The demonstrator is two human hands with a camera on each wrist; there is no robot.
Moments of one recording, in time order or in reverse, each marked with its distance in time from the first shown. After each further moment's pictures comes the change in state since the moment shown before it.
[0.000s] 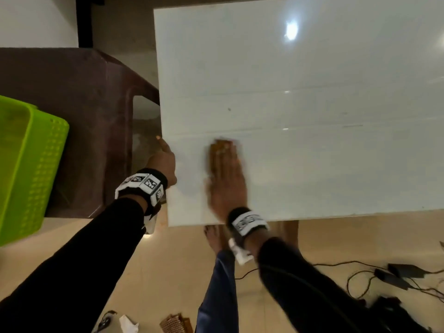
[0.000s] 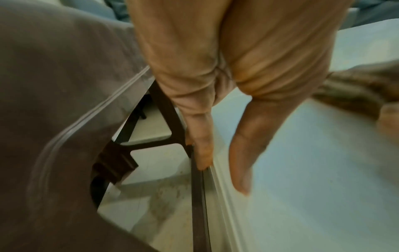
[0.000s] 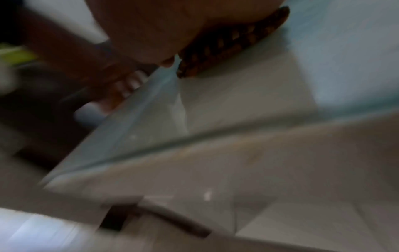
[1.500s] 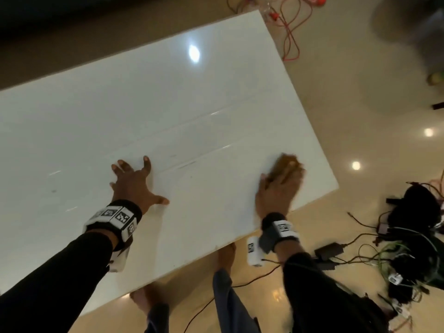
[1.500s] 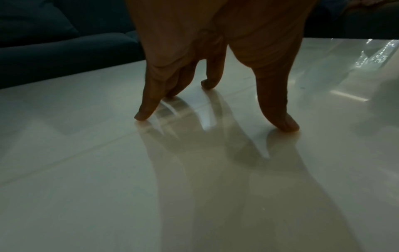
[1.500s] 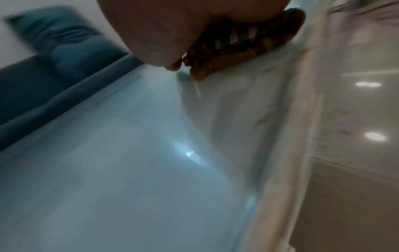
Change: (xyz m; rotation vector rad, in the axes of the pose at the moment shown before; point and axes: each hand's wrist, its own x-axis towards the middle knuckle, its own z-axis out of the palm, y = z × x) left_hand -0.008 0.363 -0.003 0.164 0.100 0.253; right_hand -0.083 0.431 -0.189 0.045 0.353 0.913
